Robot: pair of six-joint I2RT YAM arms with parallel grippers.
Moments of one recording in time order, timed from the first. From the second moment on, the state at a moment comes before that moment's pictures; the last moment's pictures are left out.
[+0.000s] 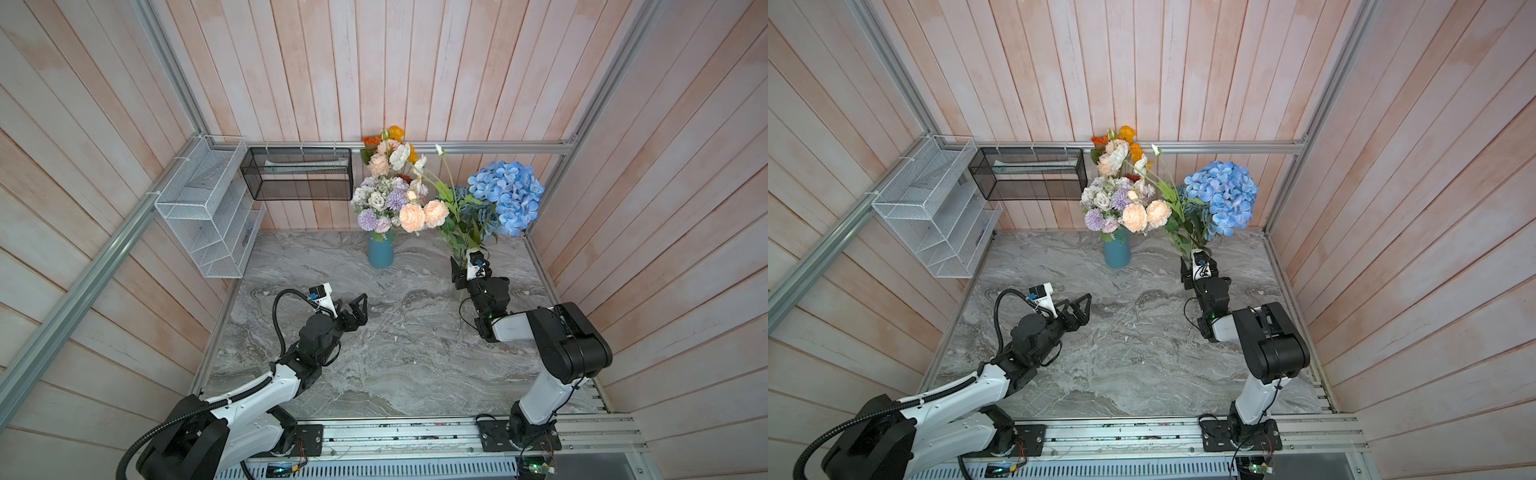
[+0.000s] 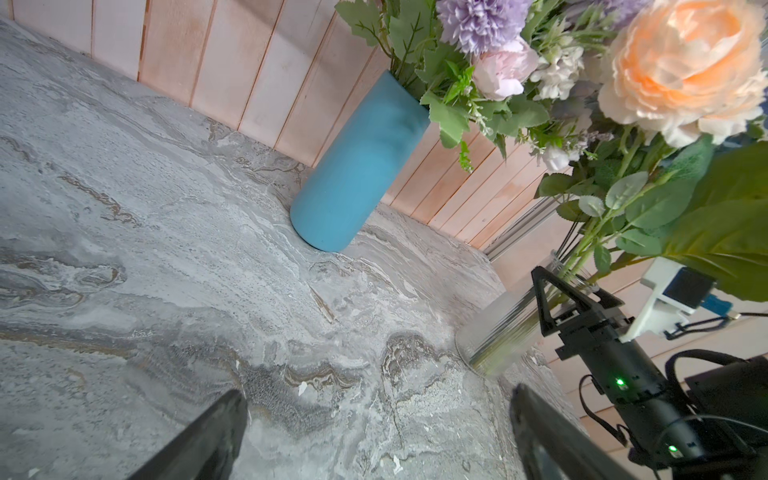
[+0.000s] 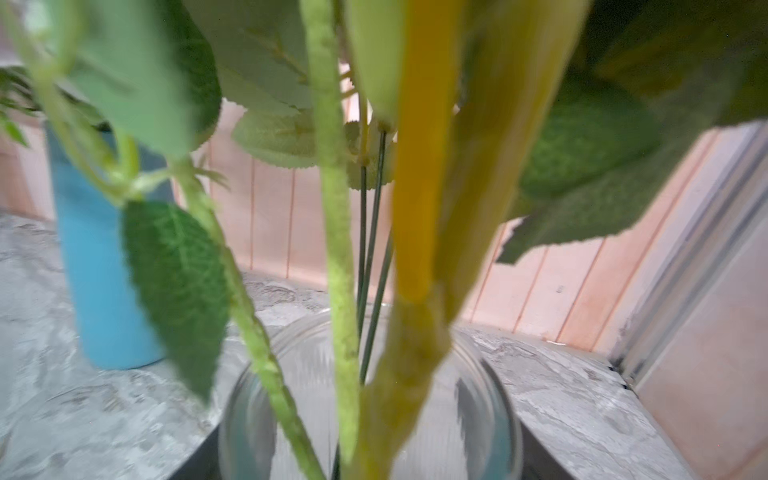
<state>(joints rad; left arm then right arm) -0.60 1.09 0.35 0.56 -0.19 -0.66 0.26 1.80 0.62 1.28 0.07 -0.14</state>
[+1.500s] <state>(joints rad) -0.59 1.11 0.37 0.52 -0.19 -0.64 0.28 2.17 1.07 1.38 0.44 -0.16</state>
